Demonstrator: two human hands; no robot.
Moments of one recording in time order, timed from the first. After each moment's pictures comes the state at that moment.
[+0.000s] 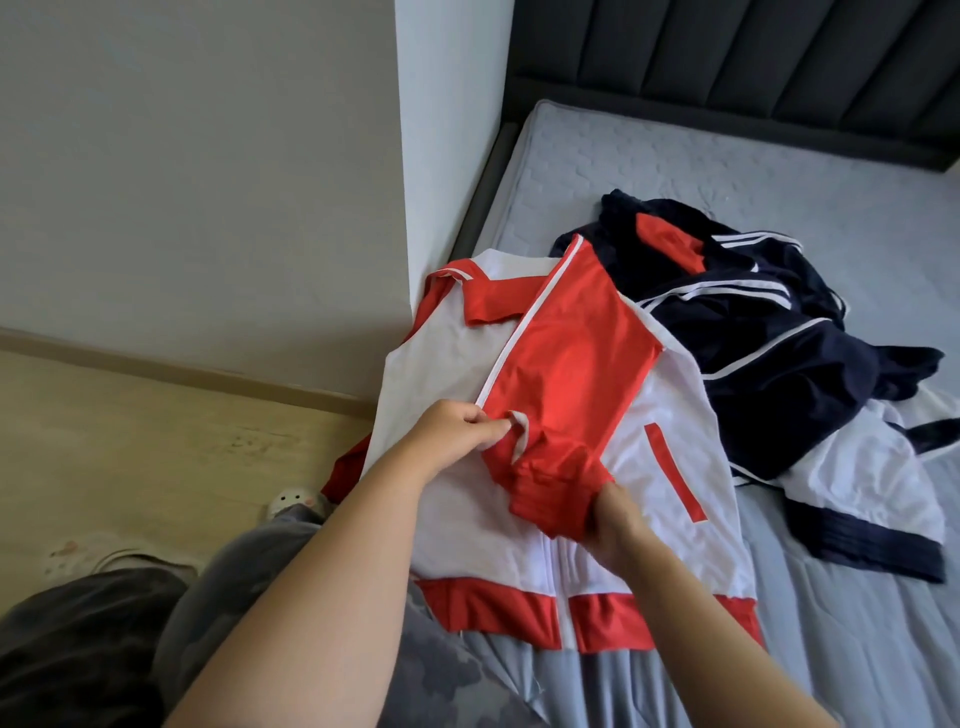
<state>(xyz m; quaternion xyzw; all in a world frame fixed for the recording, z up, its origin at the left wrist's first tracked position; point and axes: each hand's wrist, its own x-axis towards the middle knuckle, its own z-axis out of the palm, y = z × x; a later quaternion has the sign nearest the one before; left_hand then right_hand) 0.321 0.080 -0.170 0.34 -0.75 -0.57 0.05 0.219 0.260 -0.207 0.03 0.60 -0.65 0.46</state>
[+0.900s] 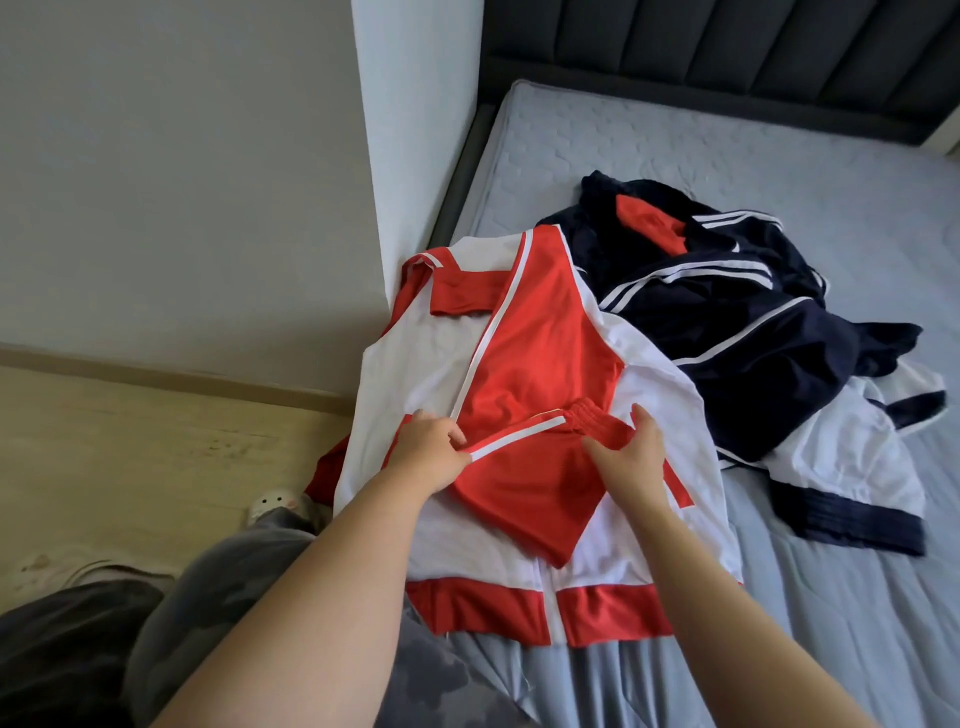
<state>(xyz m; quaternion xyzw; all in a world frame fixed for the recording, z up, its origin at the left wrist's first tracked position) 0.314 0.085 -0.204 0.38 -0.85 -0.35 0.00 0.163 0.268 -0.219 -0.12 0.88 -0.45 0.11</state>
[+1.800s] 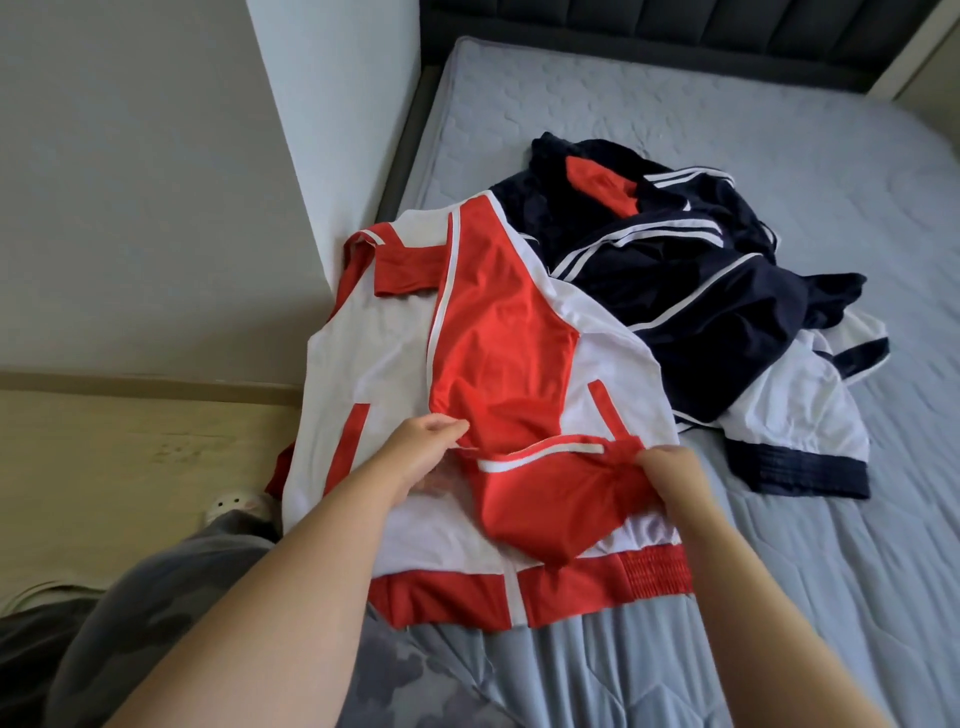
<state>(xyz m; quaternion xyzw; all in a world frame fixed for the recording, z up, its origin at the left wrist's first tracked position) 0.291 0.117 -0.208 0.40 -0.64 -0.66 -0.03 0.127 0.345 -0.211 0.05 0.91 -0.34 0.23</state>
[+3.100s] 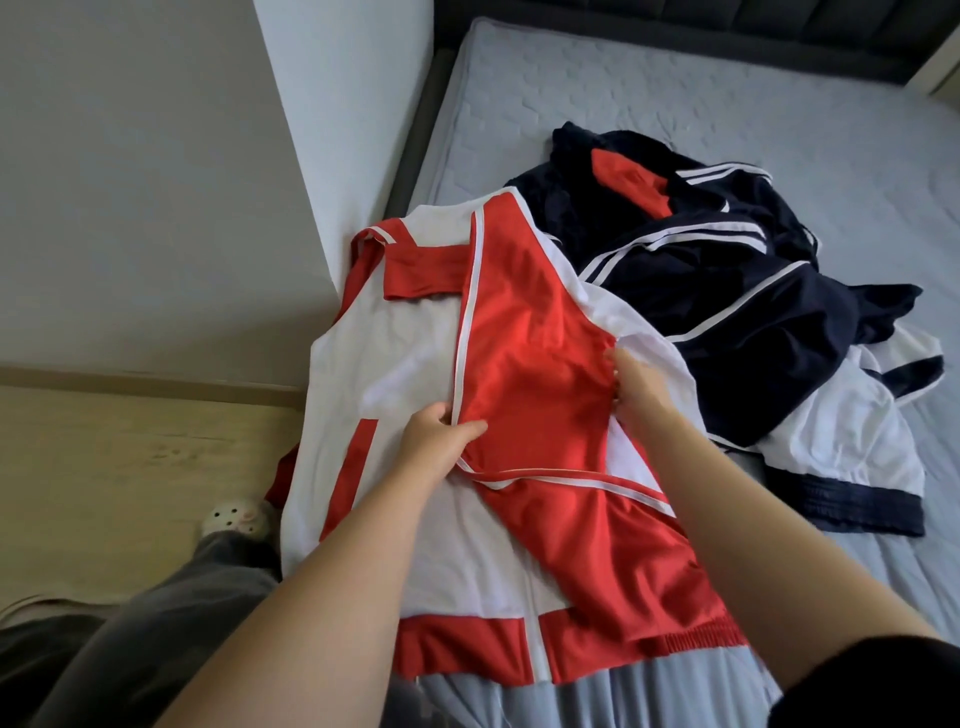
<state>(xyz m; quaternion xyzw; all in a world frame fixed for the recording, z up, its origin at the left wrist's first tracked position) 0.252 0.098 -0.230 0.44 -0.62 -0.64 0.08 0.059 0.231 -0.212 0.08 0.77 -0.58 0.27</state>
